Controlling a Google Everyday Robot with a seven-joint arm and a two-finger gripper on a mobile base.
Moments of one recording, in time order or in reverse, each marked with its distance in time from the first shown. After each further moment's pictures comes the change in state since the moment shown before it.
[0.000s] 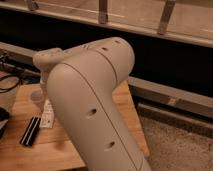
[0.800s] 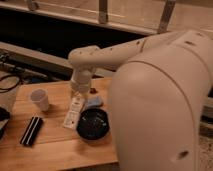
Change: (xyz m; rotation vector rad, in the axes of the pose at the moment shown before) arm 0.036 -0.152 -0.078 -0.021 -0.094 0.203
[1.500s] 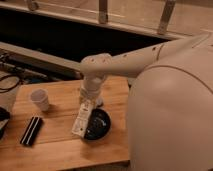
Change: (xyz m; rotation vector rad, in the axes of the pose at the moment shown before) arm 0.019 -0.035 0.013 0.010 0.007 0.010
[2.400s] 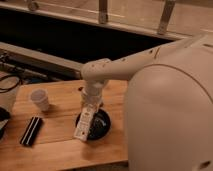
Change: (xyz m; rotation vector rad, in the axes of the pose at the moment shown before) arm 0.006 -0.009 0.020 0.025 0.012 0.008
